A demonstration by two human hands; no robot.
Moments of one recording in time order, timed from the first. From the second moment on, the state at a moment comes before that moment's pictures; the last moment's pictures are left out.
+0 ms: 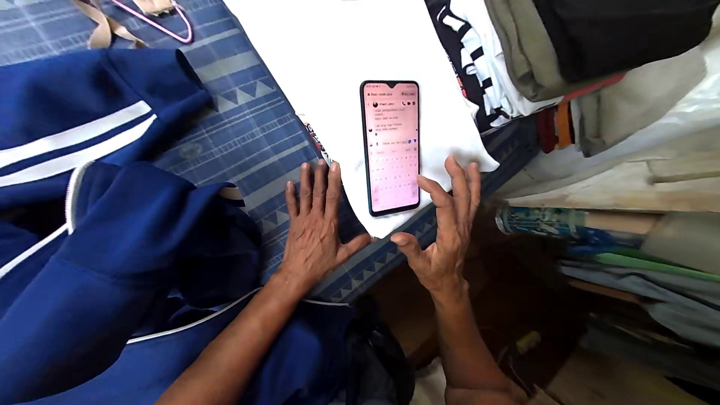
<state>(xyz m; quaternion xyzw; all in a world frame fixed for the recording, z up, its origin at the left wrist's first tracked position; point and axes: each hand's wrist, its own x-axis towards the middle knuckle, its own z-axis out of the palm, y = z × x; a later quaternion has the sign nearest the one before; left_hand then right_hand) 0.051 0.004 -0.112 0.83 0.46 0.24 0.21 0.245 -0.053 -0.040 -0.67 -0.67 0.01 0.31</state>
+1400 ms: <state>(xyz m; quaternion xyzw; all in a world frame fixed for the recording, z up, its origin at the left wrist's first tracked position) 0.051 0.003 -0.111 0.82 0.47 0.24 0.21 0.249 -0.055 -0.043 -0.68 -0.67 0.00 0.30</state>
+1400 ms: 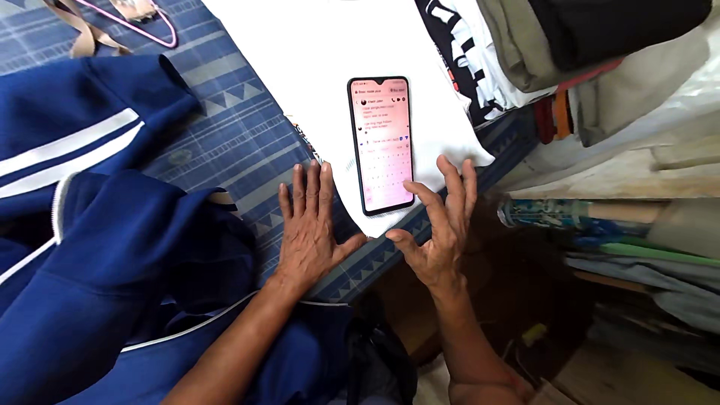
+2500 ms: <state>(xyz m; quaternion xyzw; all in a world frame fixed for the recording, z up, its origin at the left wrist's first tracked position) 0.051 0.003 -0.110 0.82 0.46 0.24 0.21 0.248 -0.056 -0.045 -0.68 -0.66 0.01 0.31</state>
